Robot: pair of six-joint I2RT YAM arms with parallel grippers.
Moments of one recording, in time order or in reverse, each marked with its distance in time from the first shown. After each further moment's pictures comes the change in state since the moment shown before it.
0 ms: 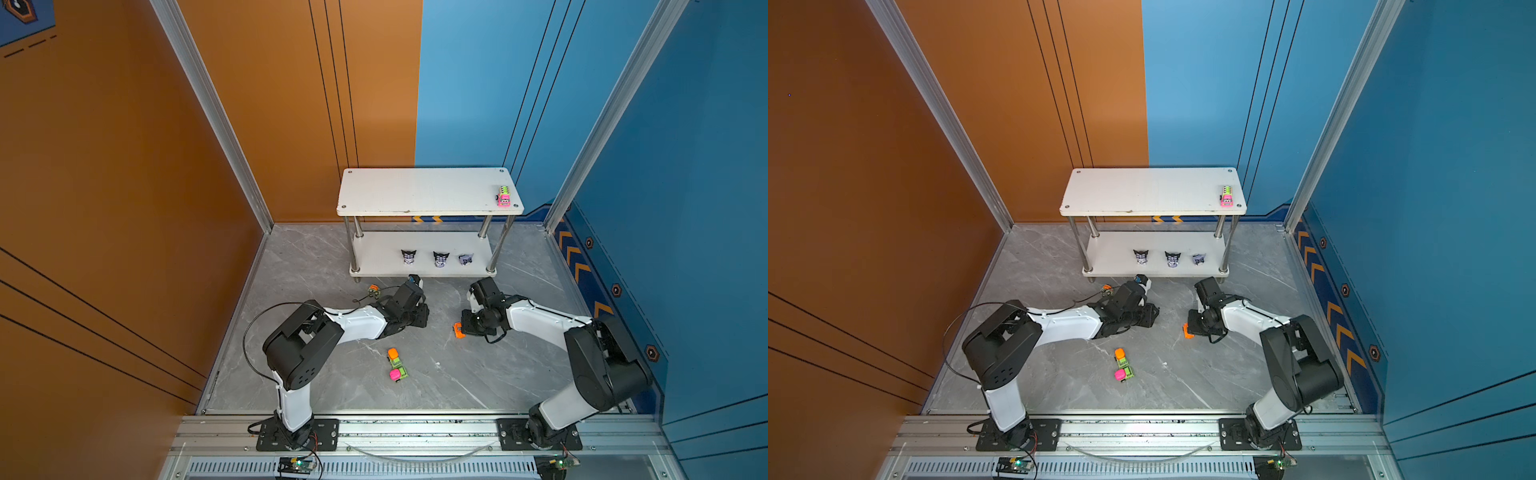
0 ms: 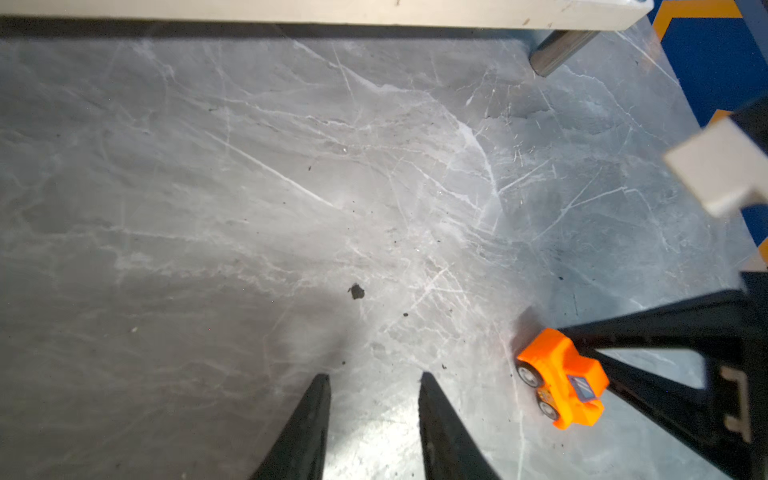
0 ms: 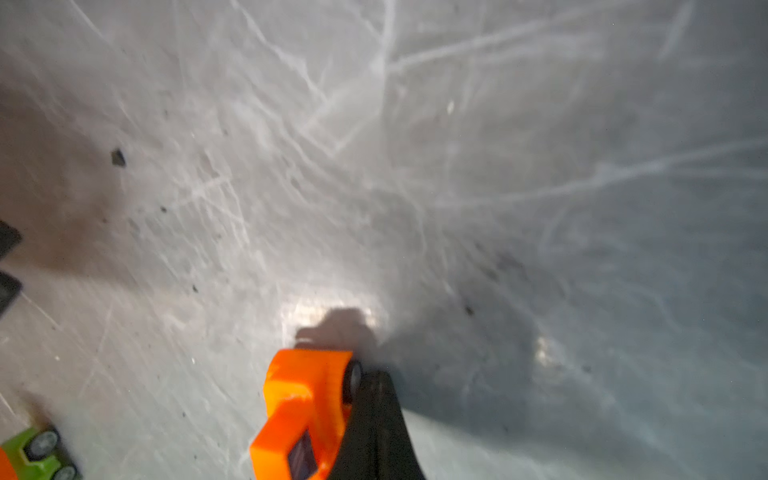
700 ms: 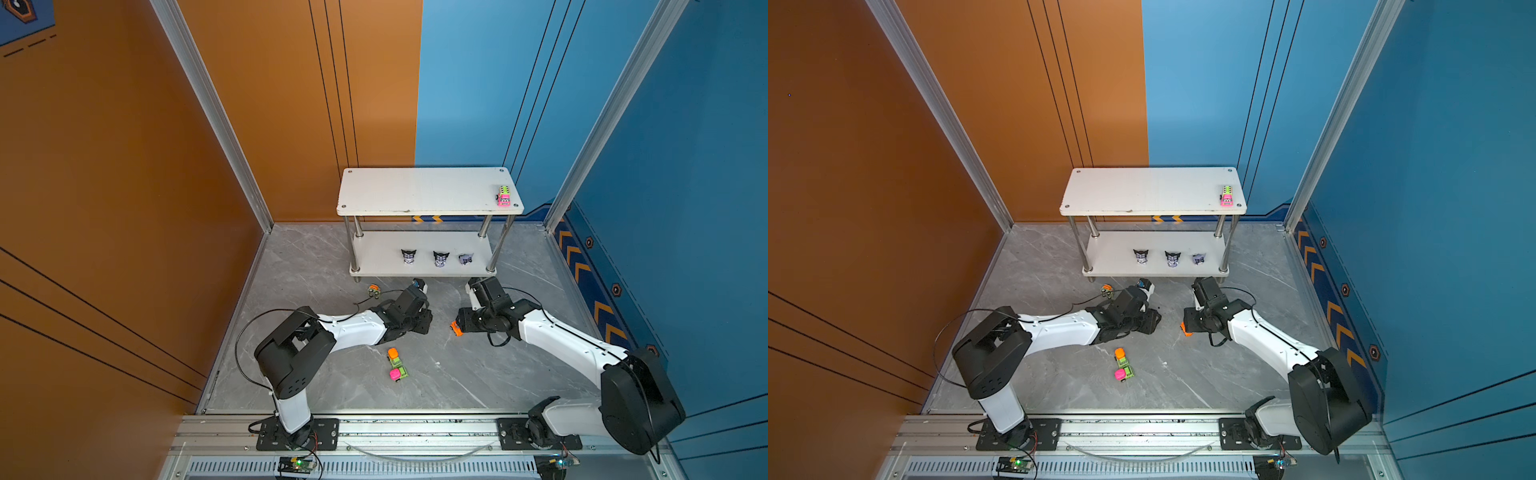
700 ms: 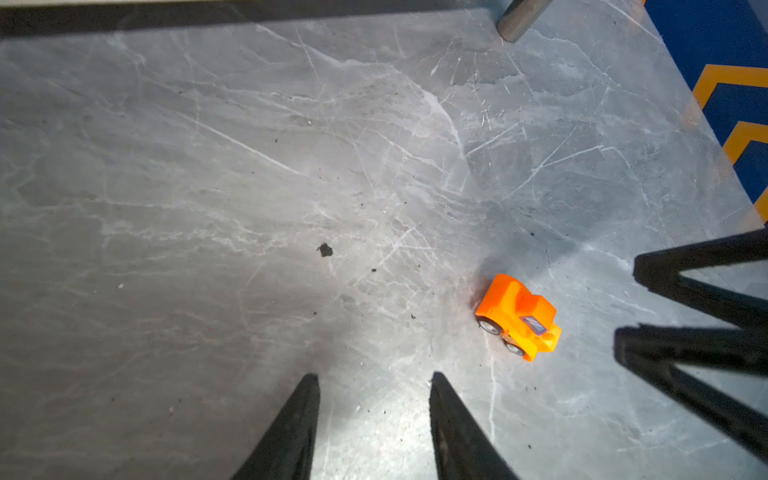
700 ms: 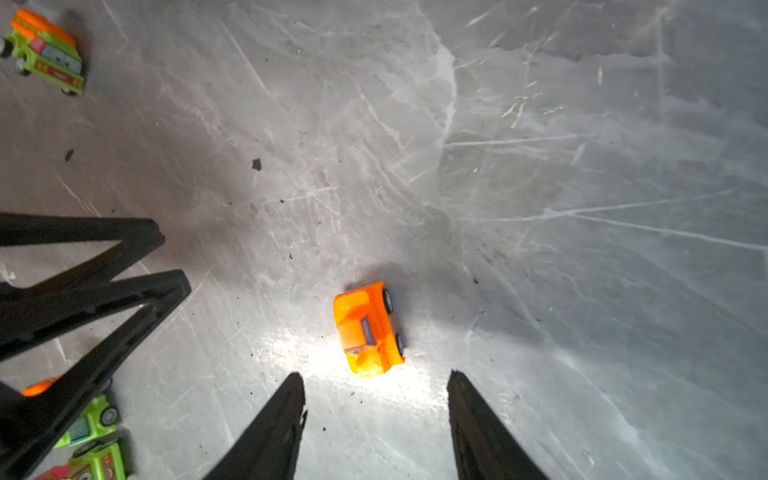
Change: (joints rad) left arm -0.057 -0.068 -0.030 -0.057 -0.032 0.026; right arm 0.135 -0.253 -0.041 -0.081 0.144 -0.068
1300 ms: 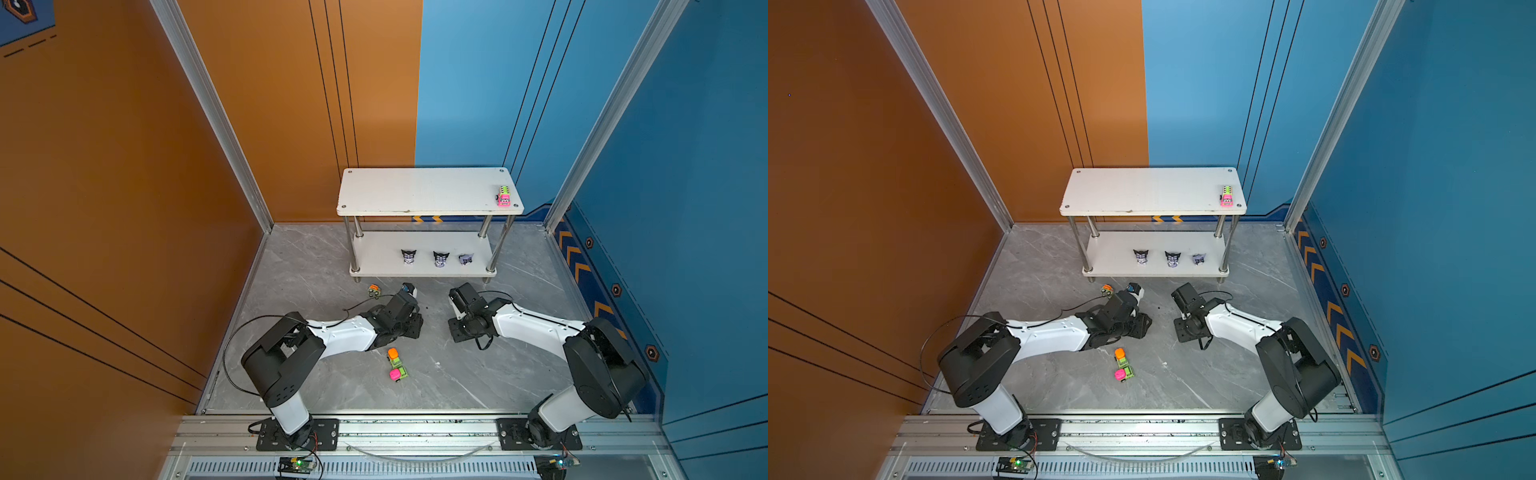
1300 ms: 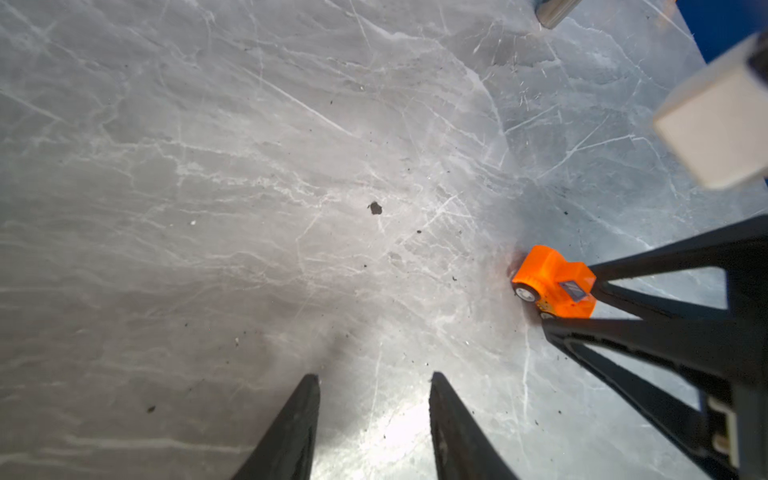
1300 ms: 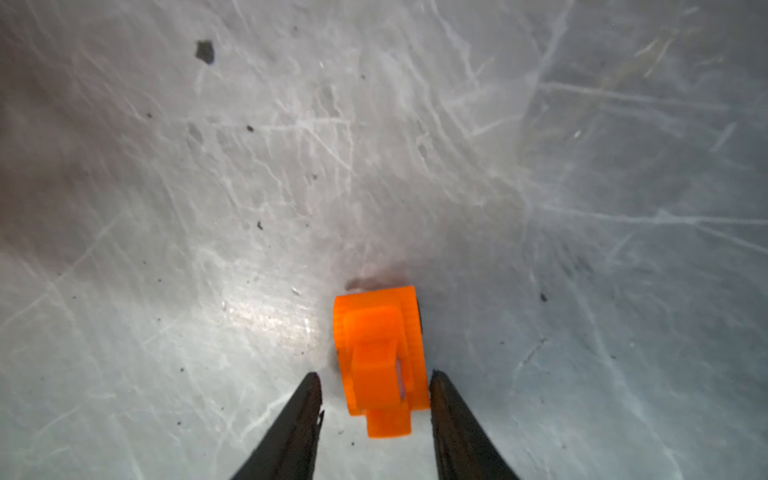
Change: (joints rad) left arm 0.027 -0.077 -0.109 0.018 -0.011 -0.023; right arm 0.076 0.208 0.063 -0.003 0.083 -0.069
